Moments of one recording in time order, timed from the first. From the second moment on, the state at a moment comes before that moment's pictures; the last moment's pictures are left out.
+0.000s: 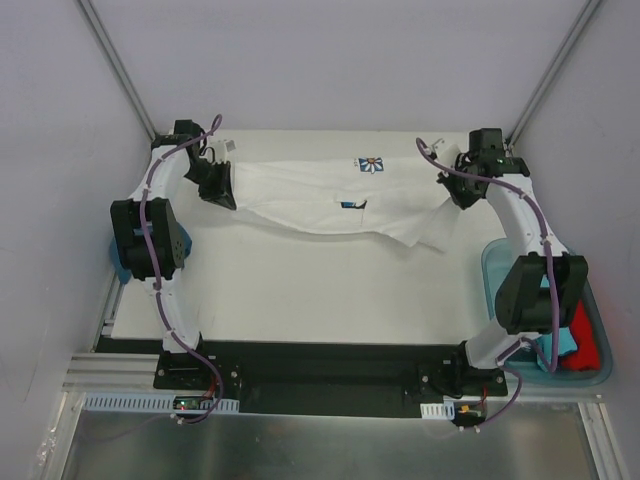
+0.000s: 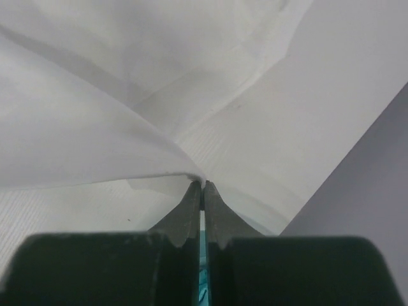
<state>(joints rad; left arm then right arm) 0.06 2.02 1.74 -1.04 0.52 0.14 0.04 1.61 1.46 -0.86 -0.09 -0.71</state>
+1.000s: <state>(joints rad) 0.07 2.34 2.18 -1.09 0.42 0.19 0.06 2.22 2.10 -0.77 0.06 -0.62</state>
